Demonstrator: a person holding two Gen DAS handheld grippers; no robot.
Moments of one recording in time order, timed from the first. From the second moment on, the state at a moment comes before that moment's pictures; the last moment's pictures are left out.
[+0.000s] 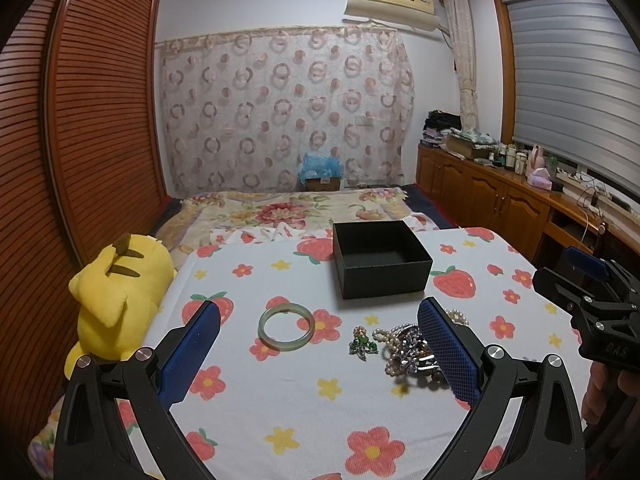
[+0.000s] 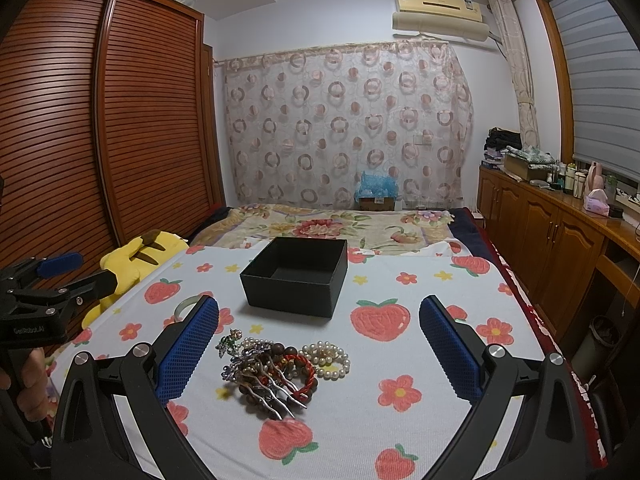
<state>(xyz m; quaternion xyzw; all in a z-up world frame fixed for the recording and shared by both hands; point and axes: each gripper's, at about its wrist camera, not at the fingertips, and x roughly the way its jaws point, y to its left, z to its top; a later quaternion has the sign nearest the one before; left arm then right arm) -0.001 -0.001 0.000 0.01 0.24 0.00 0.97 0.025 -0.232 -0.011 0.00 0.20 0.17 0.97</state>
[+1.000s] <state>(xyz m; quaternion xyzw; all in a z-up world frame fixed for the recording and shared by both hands) 0.016 0.010 -0.019 0.02 0.28 -0.01 0.96 0.036 -0.220 -0.026 -0.02 0.22 0.22 0.95</state>
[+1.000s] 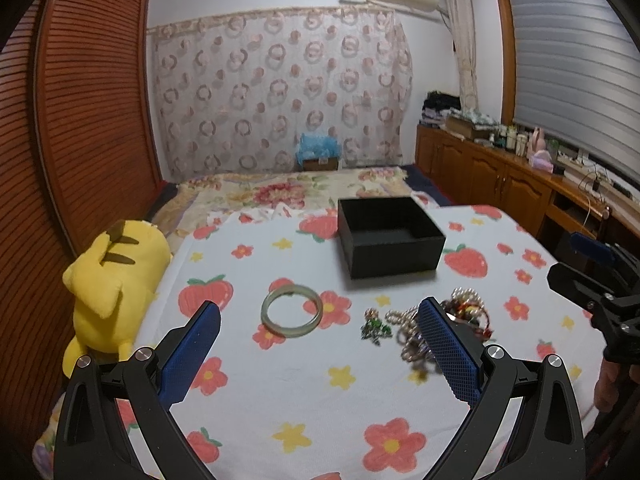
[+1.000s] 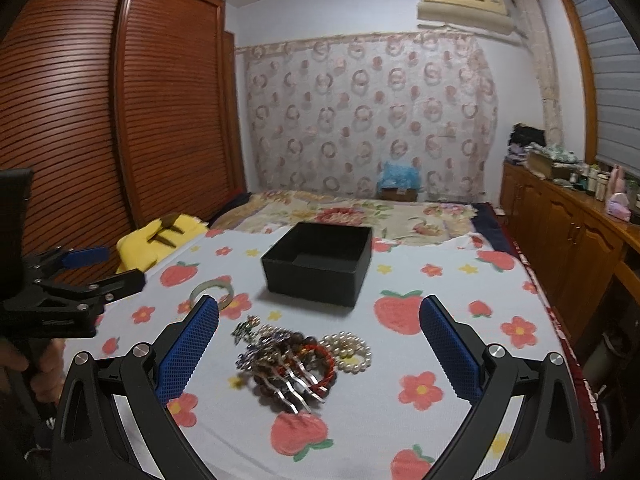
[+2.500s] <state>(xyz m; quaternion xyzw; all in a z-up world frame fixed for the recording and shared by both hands) 0.095 0.063 -0.091 0.00 0.39 -0.06 0.92 0.096 -0.132 -0.100 -0.20 0.37 0.35 0.83</state>
